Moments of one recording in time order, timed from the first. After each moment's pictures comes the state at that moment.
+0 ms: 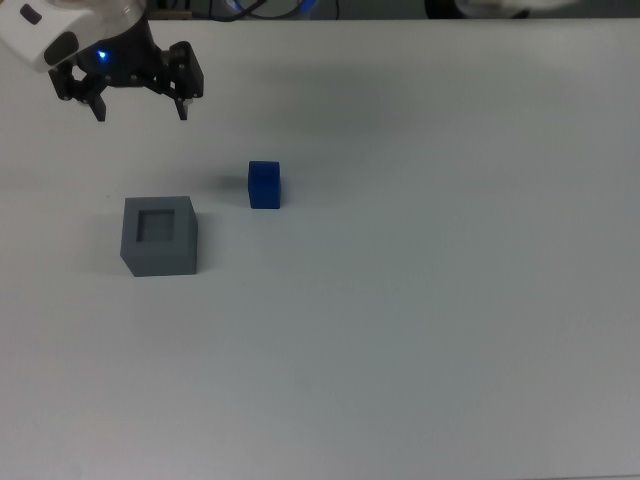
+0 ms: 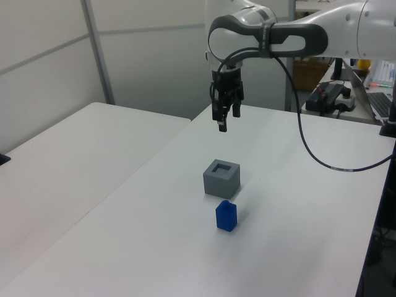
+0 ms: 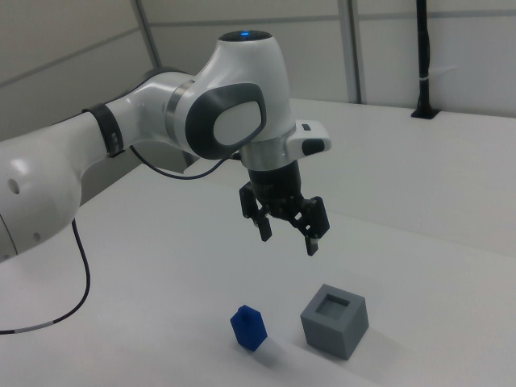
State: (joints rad) arm -0.14 0.24 -0.03 -1.43 -0.01 1.65 -0.21
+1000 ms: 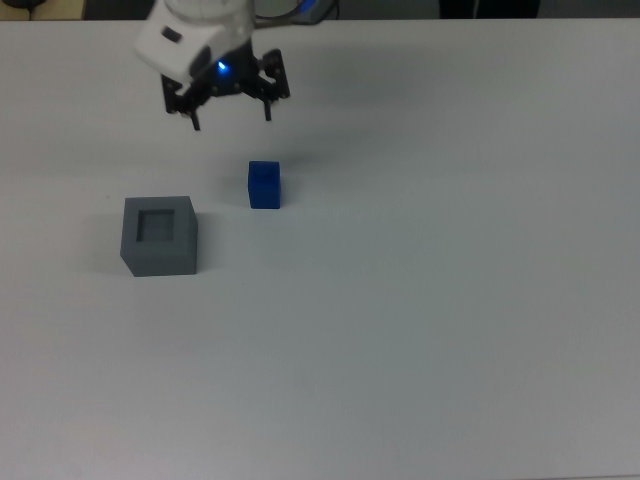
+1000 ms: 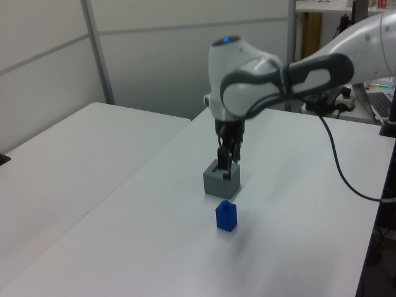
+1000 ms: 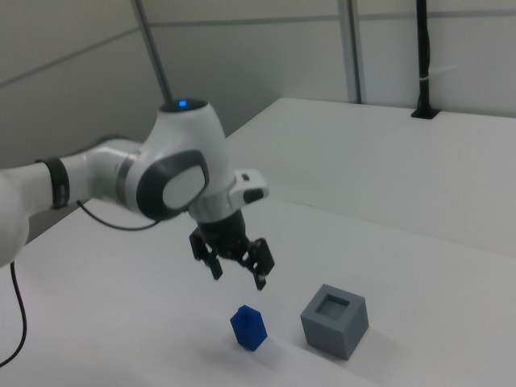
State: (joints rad) arm 0.01 0.03 -0.02 -1.93 -0.01 1.97 -0.21
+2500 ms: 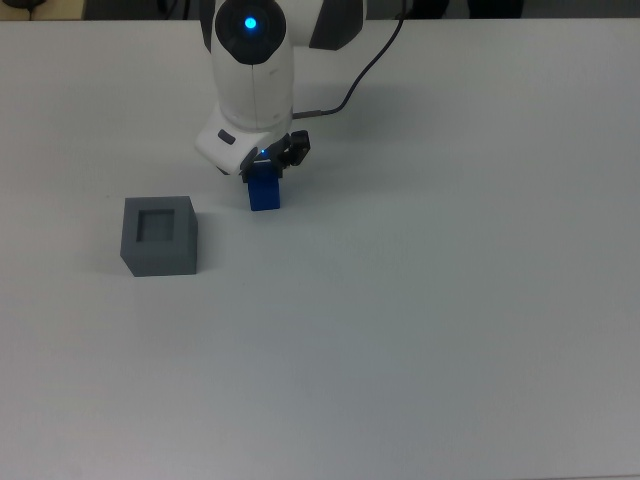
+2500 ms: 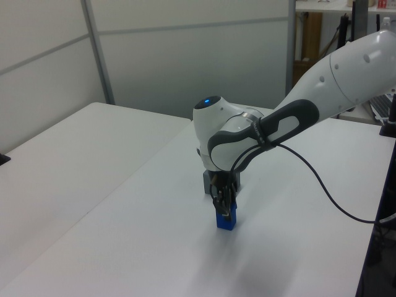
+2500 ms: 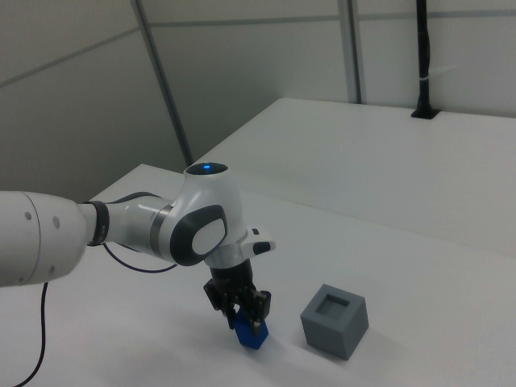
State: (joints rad) arm 0.06 0.22 -0.02 -1.98 -0.04 2.10 -0.11
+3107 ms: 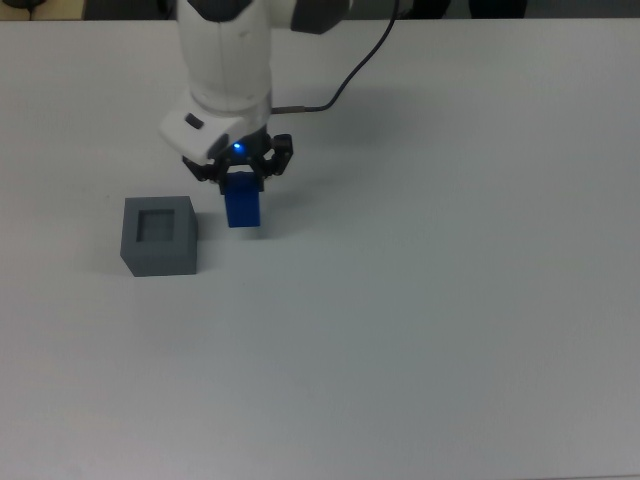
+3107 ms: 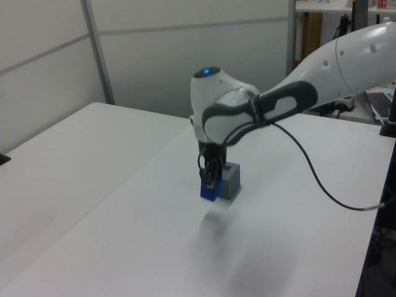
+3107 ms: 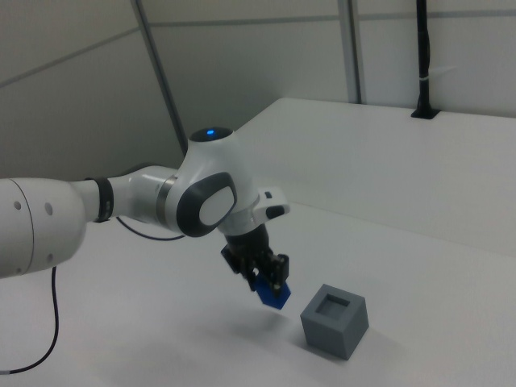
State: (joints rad) arm 0.02 0.22 -0.03 -1.83 -0.04 2.09 -0.10
